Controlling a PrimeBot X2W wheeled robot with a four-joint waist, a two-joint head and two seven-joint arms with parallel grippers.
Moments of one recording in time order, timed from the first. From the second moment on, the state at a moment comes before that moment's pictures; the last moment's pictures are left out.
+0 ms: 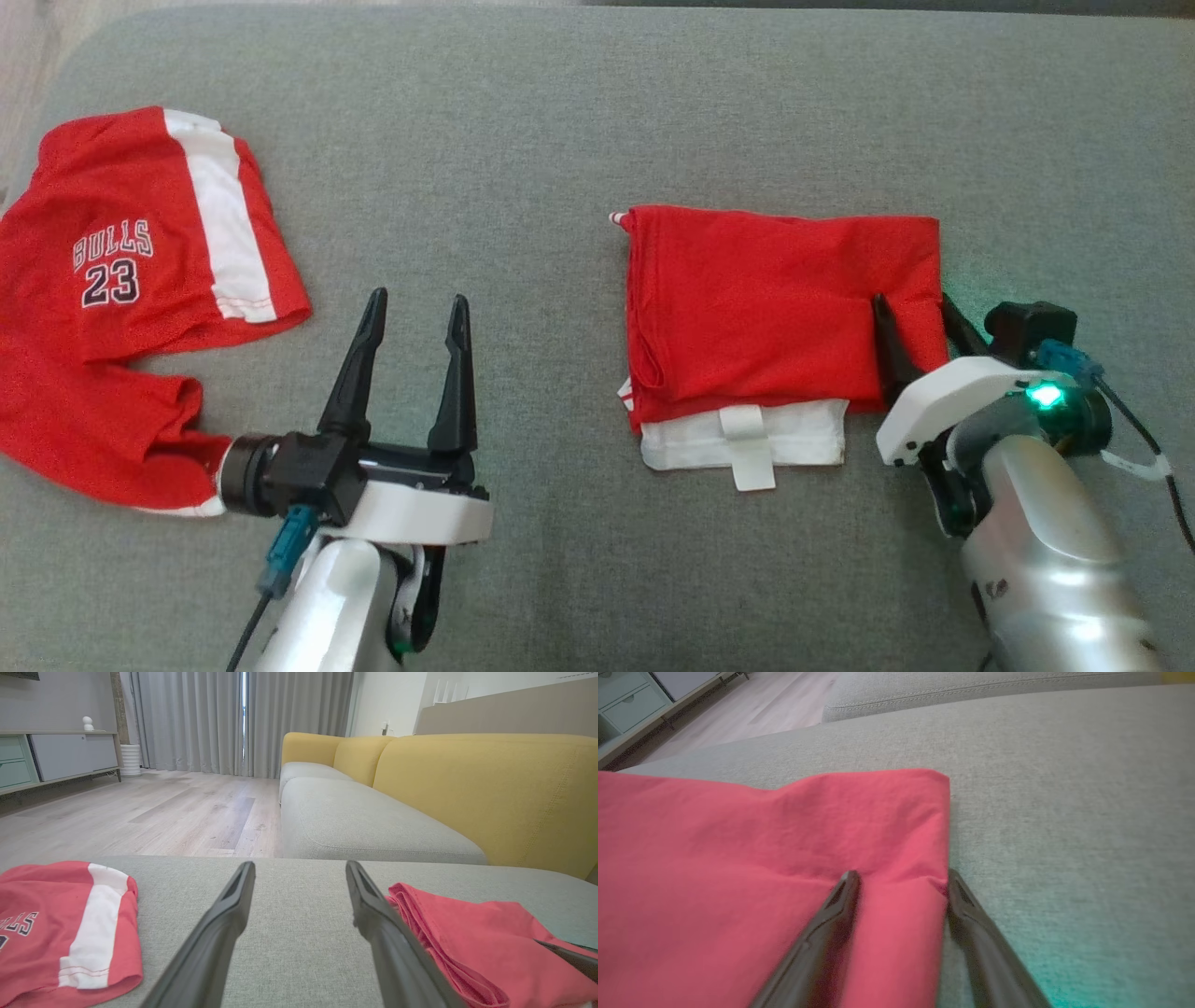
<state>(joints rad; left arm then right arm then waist) -0.21 0.05 -0.30 0.19 -0.22 0.03 -0.25 -0.49 -0.07 0.07 0.84 0.20 0.12 -0.10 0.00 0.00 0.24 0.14</state>
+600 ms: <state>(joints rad) -0.22 0.05 -0.29 0.18 -0.22 0.03 -0.25 -0.51 -0.14 0.00 0.82 -0.10 0.12 -0.20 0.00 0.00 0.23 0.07</state>
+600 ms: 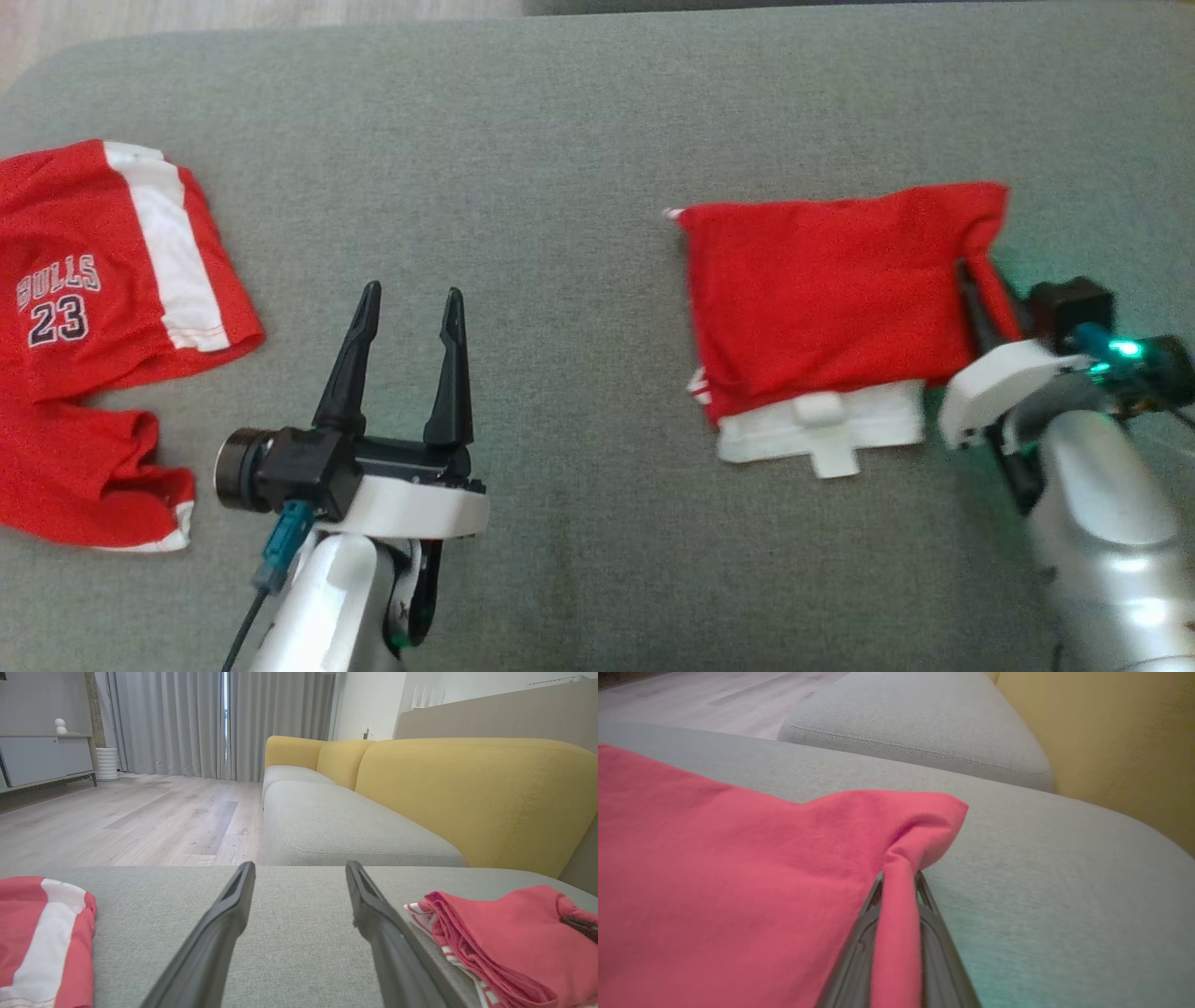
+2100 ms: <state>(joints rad) -0.26 0.05 -0.29 0.16 -0.22 0.02 -0.25 -0.65 -0.55 -0.08 0.94 -0.13 0.12 -0.15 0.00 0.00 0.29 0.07</state>
